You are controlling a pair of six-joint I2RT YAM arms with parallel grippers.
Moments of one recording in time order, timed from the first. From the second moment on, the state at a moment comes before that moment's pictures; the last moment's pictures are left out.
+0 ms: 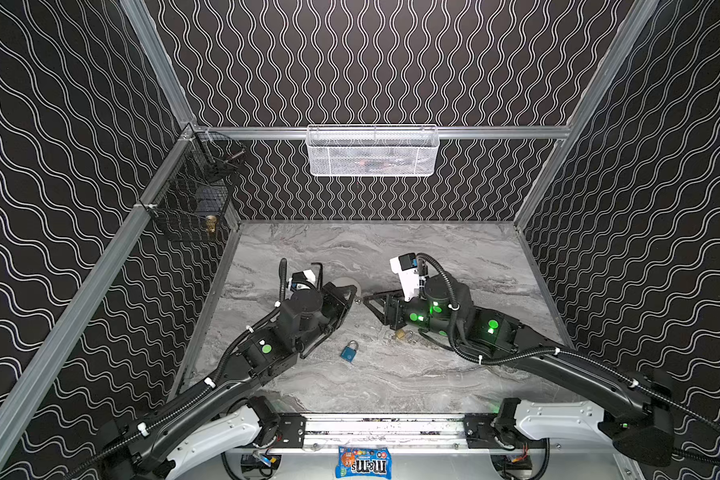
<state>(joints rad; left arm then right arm) -0.83 0.88 0.80 -0.18 -0.21 -1.39 1.02 1.17 1.11 -0.25 -0.03 0.64</state>
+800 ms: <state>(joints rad) -0.82 0.85 0.78 0.17 0.05 -0.59 0.77 1.18 1.11 -0.13 -0.62 0.63</state>
